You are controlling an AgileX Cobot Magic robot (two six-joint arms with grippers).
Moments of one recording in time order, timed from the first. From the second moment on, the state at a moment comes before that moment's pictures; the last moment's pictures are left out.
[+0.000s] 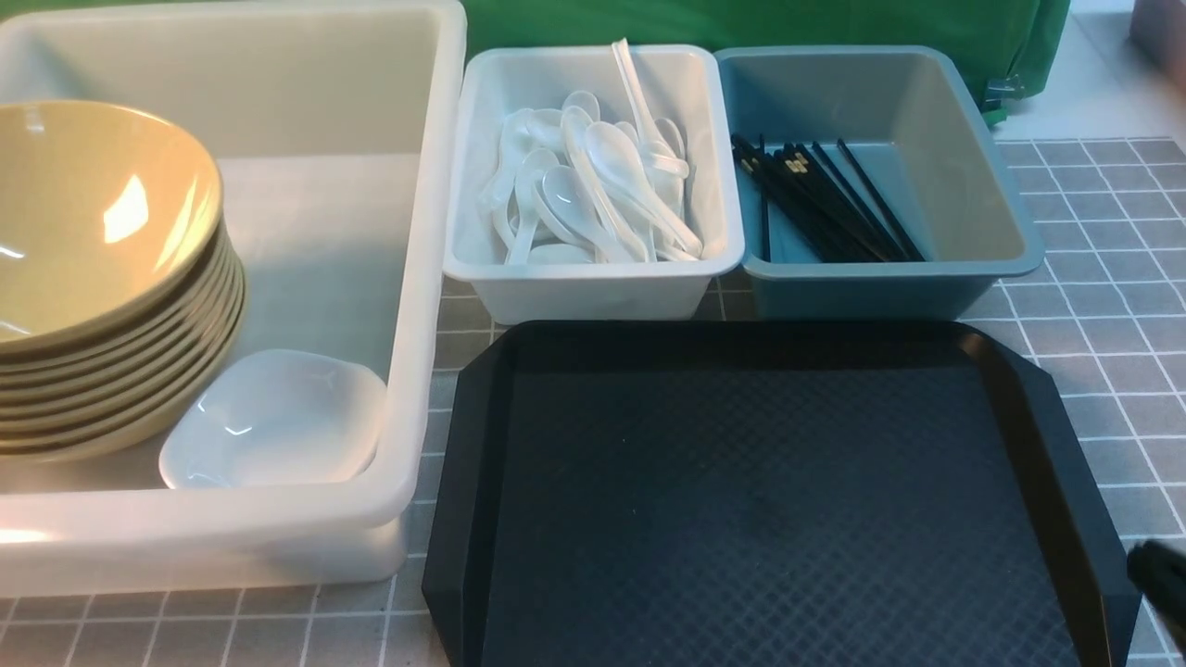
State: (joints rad) right arm 0.27 0.43 0.03 -0.02 -0.05 -0.20; left arm -0.32 -0.02 -0.27 0.54 0.59 -0.22
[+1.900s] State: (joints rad) right arm 0.04 -0.01 0.03 -0.02 0.32 0.03; left arm 0.07 -0.02 0.01 -0.06 0.22 -0.01
